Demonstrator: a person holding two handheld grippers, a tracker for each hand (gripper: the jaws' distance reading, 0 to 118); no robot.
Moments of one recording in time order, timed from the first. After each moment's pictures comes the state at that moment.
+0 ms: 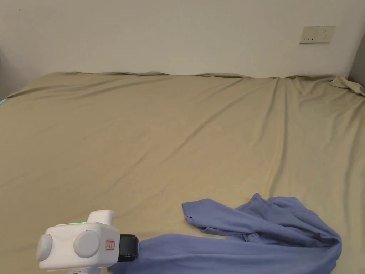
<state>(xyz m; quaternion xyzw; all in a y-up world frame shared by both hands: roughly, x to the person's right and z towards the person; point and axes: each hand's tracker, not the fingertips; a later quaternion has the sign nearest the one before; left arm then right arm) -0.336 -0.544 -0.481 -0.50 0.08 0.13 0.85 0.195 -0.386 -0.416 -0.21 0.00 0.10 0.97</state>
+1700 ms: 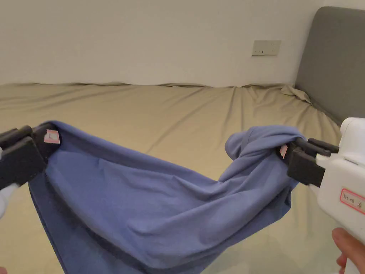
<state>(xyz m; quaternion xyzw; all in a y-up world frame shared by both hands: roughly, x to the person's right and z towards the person) -0.292 -0.246 -0.327 -0.03 0.00 0.15 0.99 0.122 -0.272 -0.437 -0.10 0.18 -0.05 0.98</state>
